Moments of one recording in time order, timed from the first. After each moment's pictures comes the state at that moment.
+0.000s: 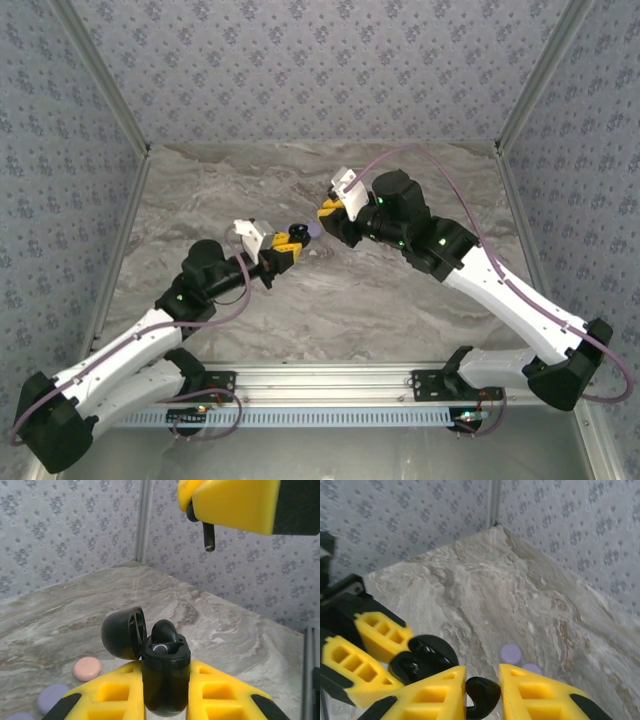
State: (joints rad) left arm -0.69 0.85 0.54 0.24 0.34 -0.15; right arm 0.81 1.22 1.30 -0.45 -0.13 -0.12
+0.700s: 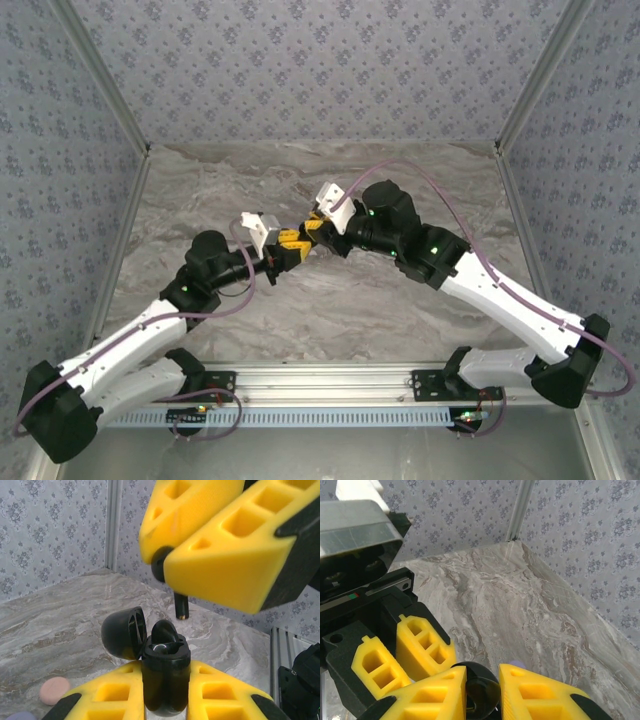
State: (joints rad) left arm -0.69 0.92 0.60 0.28 0.46 -0.18; right arm 0.88 1.22 1.27 -0.40 -0.12 -0.23
